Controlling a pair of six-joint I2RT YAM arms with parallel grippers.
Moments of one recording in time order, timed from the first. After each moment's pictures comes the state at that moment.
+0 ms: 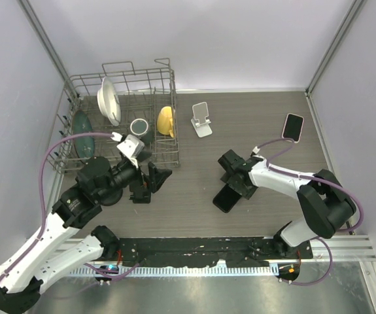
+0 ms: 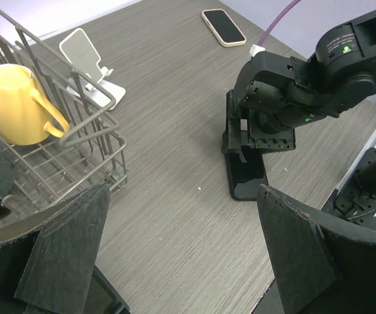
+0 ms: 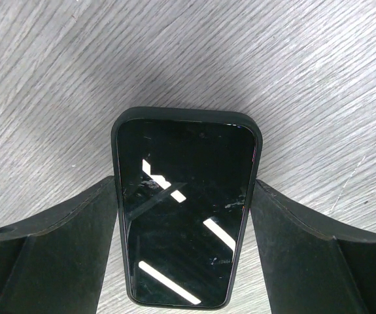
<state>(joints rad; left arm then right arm) -0.74 0.67 0.86 -0.35 0.09 -0.13 0.64 1.50 0.81 -0.66 0.39 1.30</state>
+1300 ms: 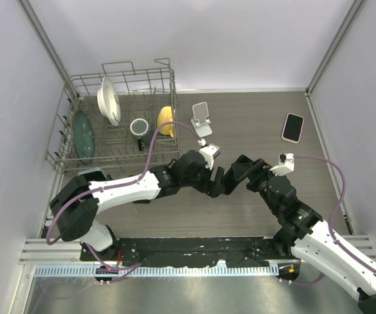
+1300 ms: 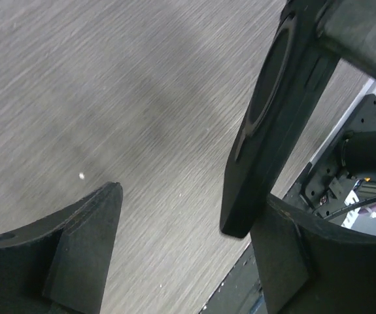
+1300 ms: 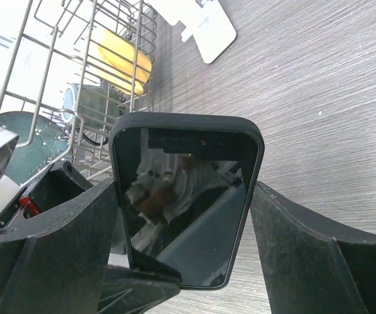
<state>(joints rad) -1.01 1.52 0.97 -0.08 0.07 -0.47 0.70 0.49 0.36 -0.12 0.40 0.93</state>
